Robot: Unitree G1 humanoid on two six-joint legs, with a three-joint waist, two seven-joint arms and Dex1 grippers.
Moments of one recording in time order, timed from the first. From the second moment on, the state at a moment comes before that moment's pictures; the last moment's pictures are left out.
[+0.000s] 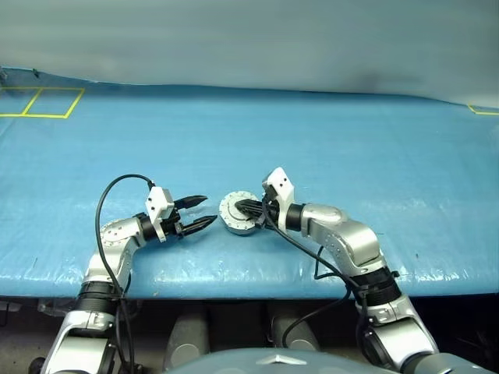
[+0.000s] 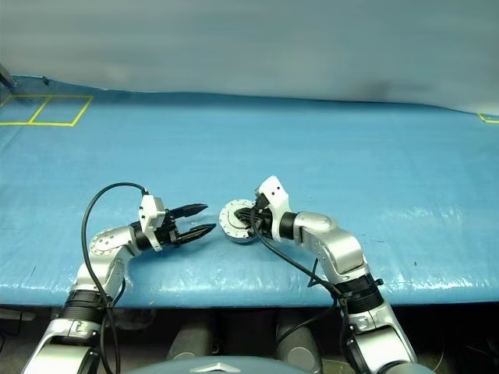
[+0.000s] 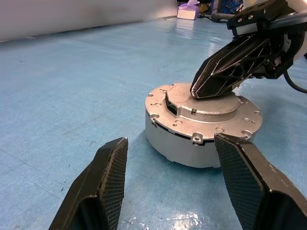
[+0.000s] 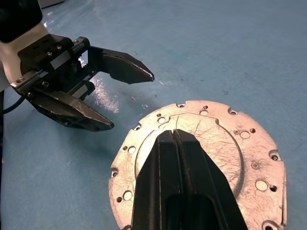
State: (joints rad) left arm -0.23 0.43 -0.01 0.32 -0.33 -0.07 -1.13; right arm -0.36 -0.27 0.25 -0.11 0.33 0.70 0.70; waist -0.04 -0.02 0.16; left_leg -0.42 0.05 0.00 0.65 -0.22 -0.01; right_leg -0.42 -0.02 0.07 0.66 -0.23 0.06
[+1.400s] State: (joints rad) left arm -0.21 0.42 -0.03 0.31 -0.33 -0.07 -1.16; right arm -0.24 -0.22 0.27 -0.17 0.25 0.53 0.56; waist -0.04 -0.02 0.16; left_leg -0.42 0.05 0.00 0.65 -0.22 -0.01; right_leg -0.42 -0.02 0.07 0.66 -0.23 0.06
